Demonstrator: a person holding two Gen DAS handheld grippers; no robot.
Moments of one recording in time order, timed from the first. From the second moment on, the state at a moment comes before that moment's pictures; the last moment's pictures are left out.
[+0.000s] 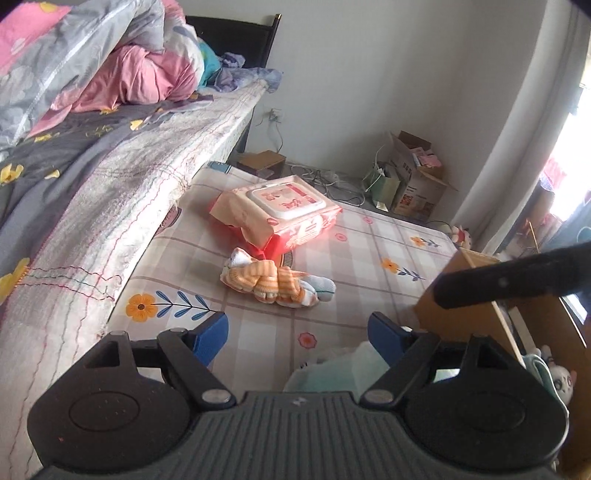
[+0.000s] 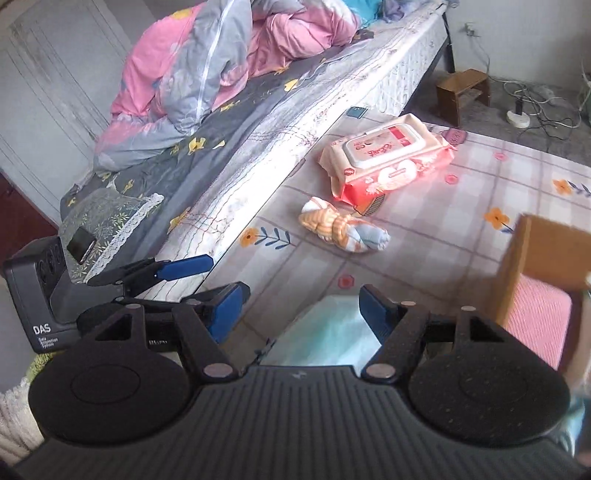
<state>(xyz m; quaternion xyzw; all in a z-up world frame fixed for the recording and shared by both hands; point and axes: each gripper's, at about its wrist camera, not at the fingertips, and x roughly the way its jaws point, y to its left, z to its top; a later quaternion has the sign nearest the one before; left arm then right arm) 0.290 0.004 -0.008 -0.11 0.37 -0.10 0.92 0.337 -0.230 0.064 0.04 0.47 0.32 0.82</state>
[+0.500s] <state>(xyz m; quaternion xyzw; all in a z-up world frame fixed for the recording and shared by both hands) 0.386 0.006 -0.079 -0.18 0.43 -0.11 0.88 0.513 -0.147 -0.069 0.06 0.57 0.29 0.77</state>
